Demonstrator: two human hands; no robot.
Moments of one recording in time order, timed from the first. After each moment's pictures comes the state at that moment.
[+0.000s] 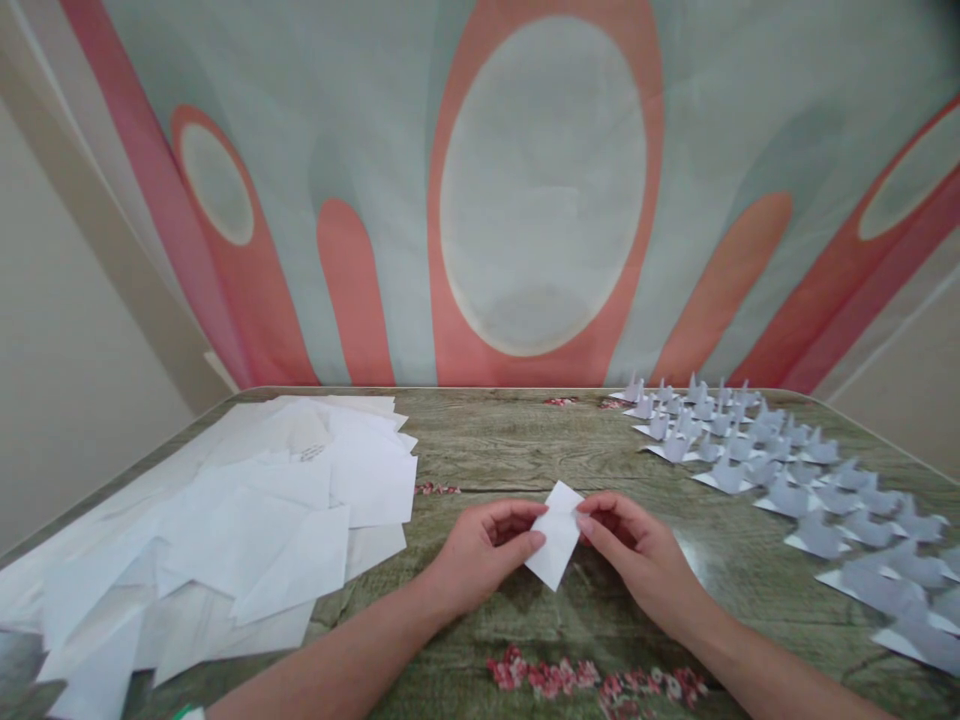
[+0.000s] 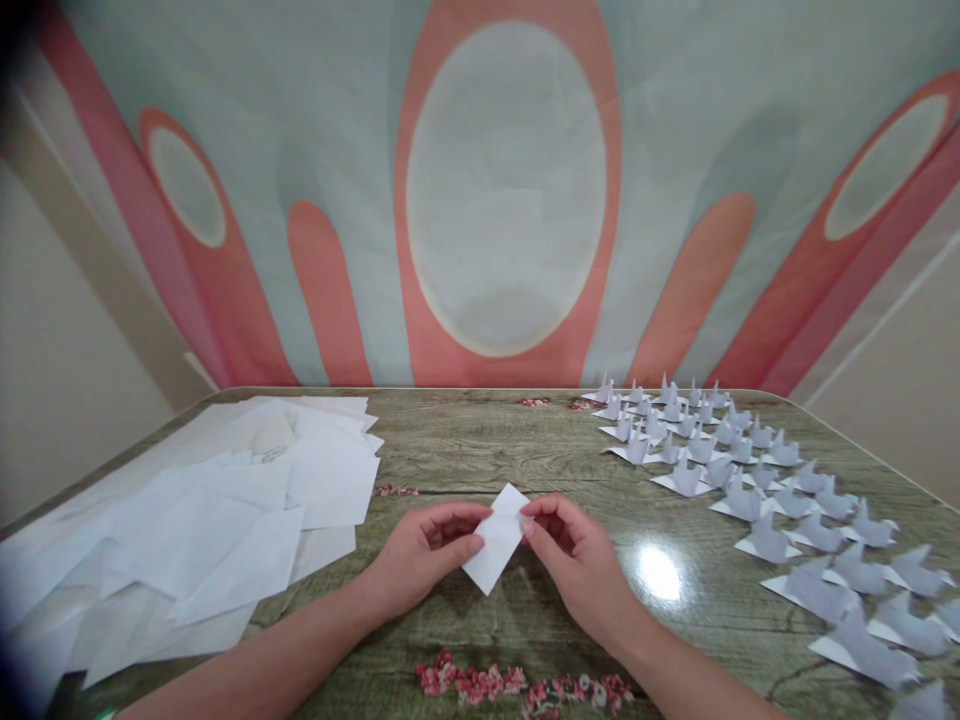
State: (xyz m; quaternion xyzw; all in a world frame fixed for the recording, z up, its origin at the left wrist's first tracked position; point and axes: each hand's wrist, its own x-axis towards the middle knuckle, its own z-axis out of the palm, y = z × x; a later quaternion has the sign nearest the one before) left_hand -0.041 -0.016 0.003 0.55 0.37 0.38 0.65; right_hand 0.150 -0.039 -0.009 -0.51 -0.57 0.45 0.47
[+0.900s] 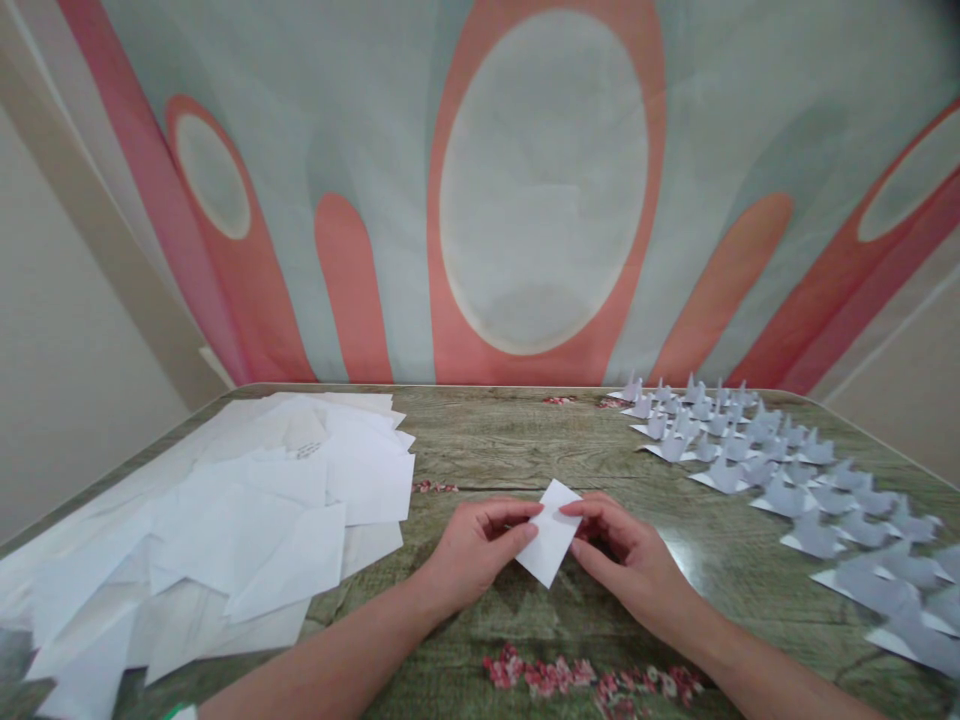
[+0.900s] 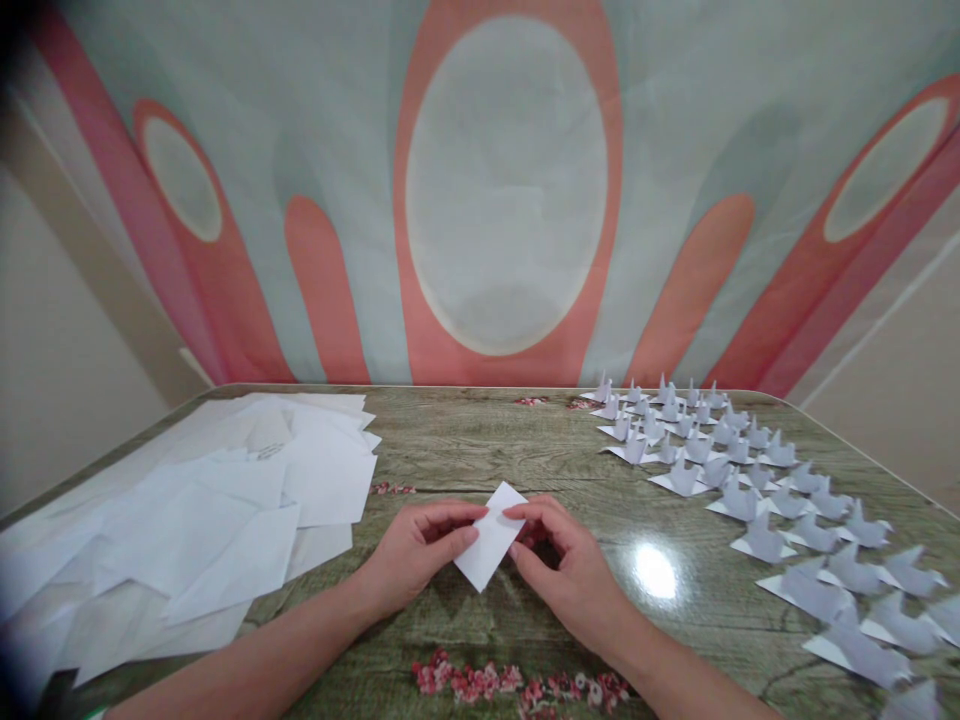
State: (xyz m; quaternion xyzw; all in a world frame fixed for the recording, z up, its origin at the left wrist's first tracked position) left_hand -0.045 -0.012 0.001 0.61 0.40 0.37 0.58; right_hand 0.150 -0.040 -0.013 -0.45 -0.65 0.42 0.45
